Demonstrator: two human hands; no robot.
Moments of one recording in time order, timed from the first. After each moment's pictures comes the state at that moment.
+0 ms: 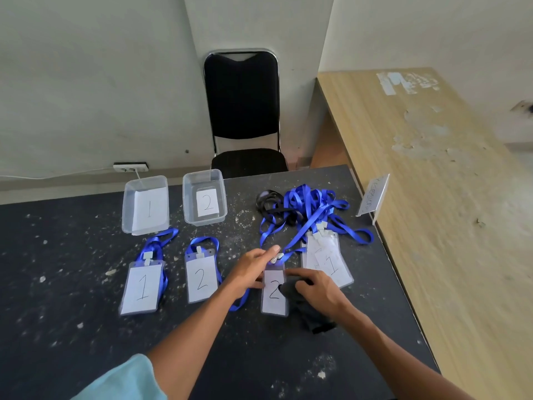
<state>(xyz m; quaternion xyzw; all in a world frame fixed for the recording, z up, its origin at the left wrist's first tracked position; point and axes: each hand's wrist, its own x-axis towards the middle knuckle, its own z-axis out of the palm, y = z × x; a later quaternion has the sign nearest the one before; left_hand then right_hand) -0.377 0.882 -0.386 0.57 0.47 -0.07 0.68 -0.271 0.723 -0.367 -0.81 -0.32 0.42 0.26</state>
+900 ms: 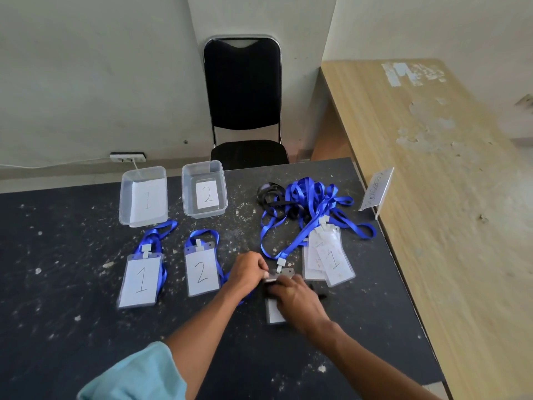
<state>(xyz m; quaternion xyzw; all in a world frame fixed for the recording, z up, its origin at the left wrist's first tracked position) -0.385 0.881 -0.417 0.78 0.45 -0.11 0.42 -0.320 0.730 -0.406 -0.80 -0.53 0.26 0.08</state>
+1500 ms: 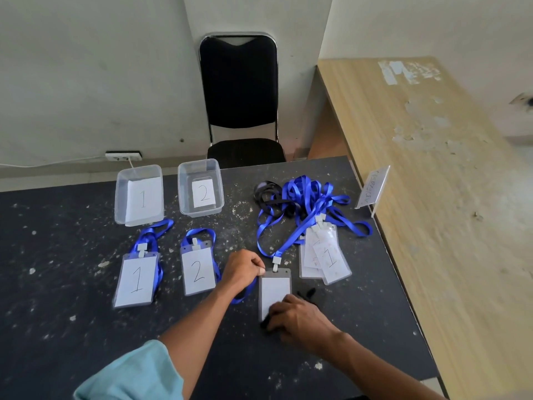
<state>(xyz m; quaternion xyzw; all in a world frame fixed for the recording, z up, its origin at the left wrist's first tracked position) -0.388 0.885 -0.418 0.78 0.44 -0.10 0.44 -0.314 0.695 -0.413 -0.68 -0.67 0.30 0.04</state>
